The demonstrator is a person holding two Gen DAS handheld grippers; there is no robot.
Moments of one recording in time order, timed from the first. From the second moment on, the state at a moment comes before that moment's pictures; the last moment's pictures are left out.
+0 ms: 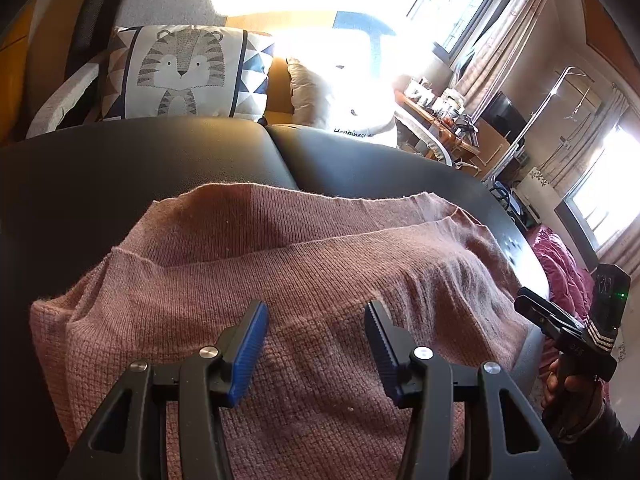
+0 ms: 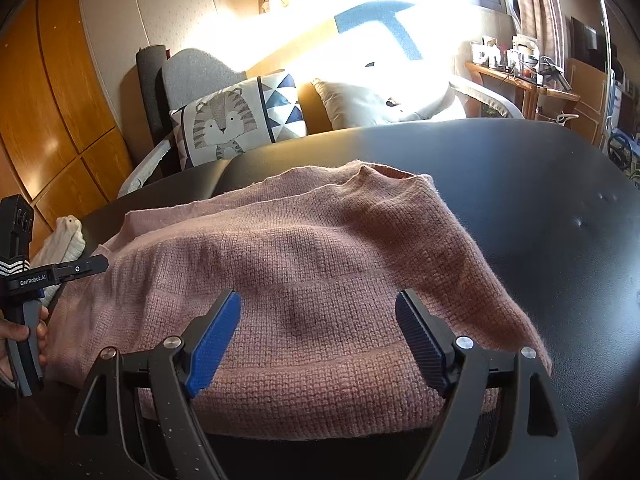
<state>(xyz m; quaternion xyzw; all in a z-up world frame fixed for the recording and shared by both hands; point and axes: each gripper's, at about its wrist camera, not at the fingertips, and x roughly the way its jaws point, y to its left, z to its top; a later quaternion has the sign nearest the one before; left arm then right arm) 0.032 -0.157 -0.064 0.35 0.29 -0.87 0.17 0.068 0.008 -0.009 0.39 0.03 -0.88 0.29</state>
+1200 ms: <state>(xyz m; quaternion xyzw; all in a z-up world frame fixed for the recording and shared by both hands) 0.029 -0.124 -0.045 0.32 0.26 -0.90 0.18 0.089 -0.024 -0.002 0.40 0.06 -0.86 0.30</state>
